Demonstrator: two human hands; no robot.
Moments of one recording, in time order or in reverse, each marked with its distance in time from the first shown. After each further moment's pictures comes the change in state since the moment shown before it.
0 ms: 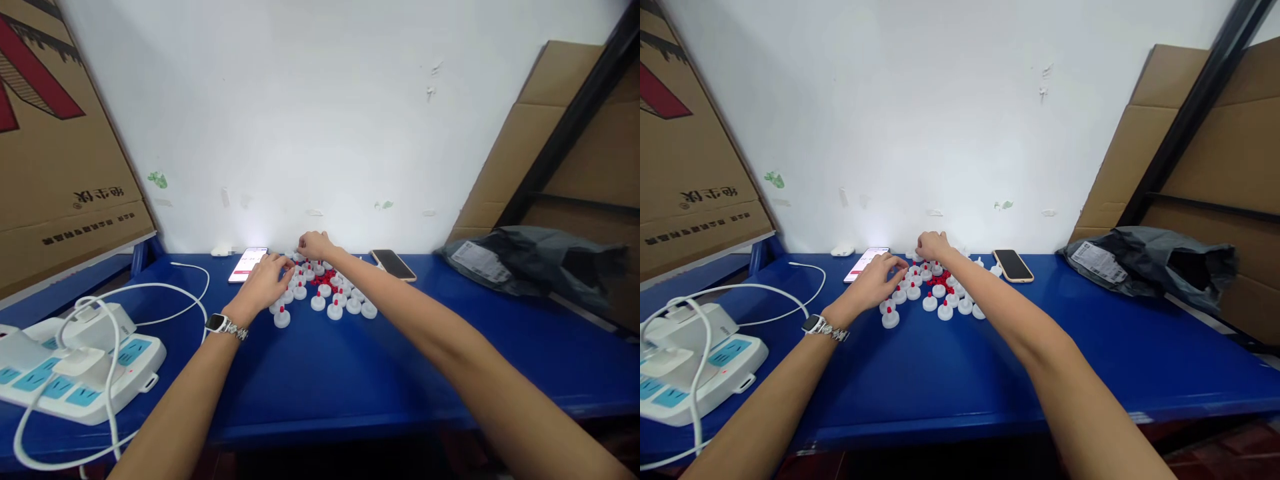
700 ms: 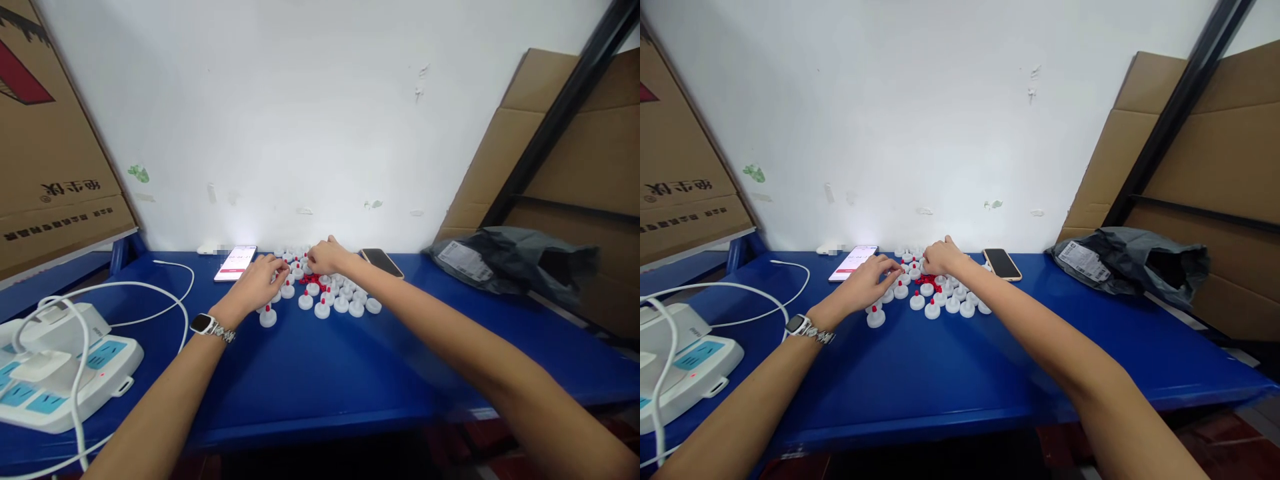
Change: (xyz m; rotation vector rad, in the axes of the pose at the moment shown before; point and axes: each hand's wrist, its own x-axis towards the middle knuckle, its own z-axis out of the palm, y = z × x) left_hand 0.001 0.011 0.004 -0.026 -0.057 0.071; right_hand -0.062 0.028 -0.014 -0.262 -0.115 -0.161
